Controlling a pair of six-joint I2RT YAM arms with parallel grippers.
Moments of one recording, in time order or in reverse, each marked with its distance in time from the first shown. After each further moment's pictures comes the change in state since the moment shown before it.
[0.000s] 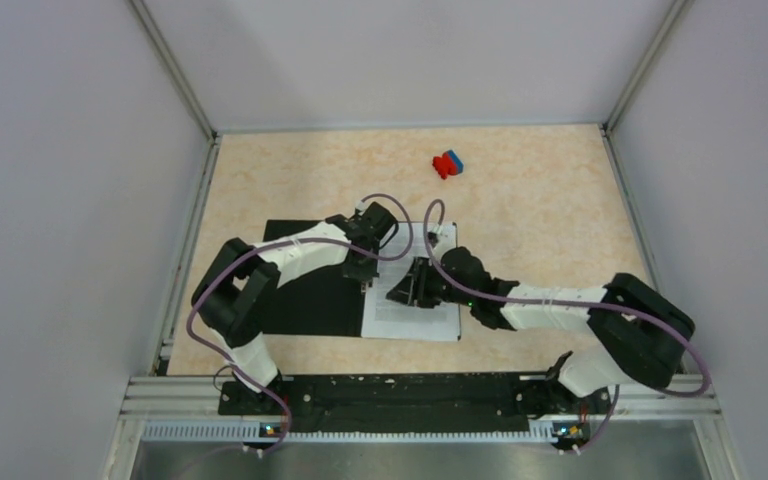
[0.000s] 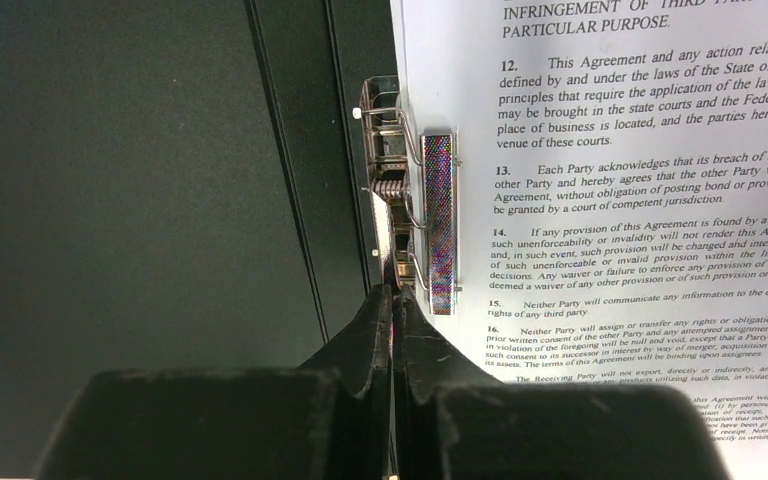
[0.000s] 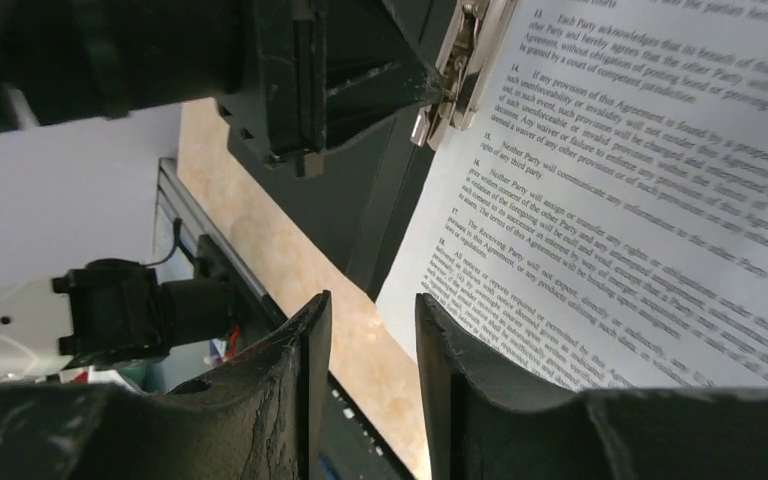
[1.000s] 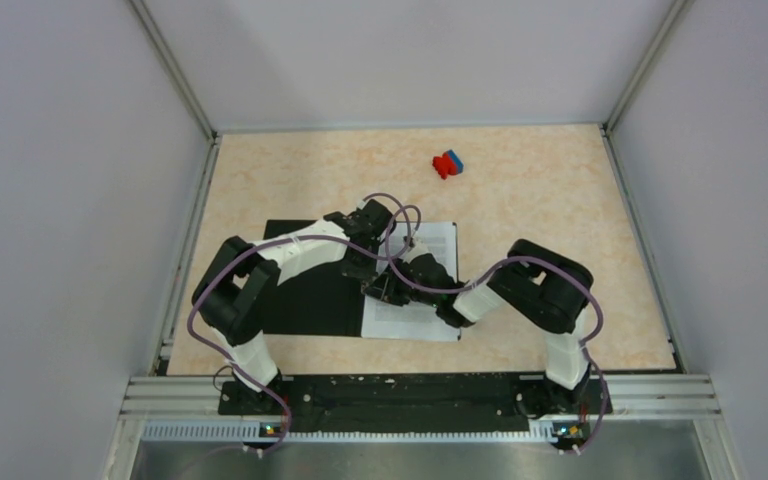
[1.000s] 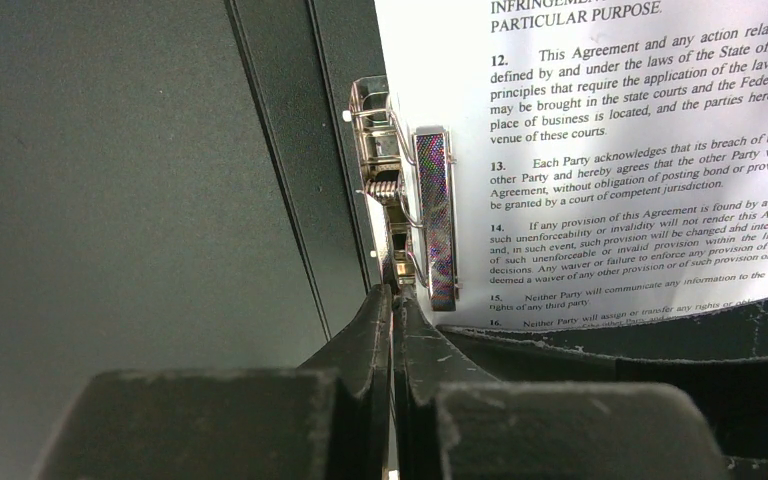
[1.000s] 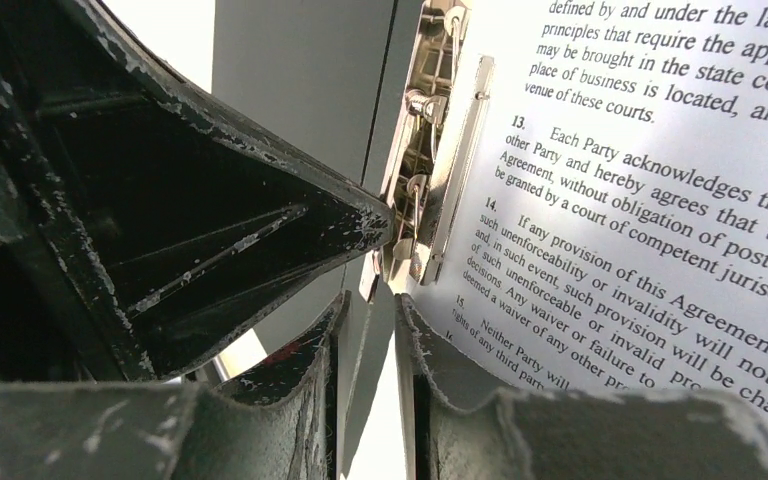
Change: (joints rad) left arm 0.021 0.010 0.014 -0.014 0.051 0.055; right arm 0.064 0.559 0.150 0.460 0.090 0.134
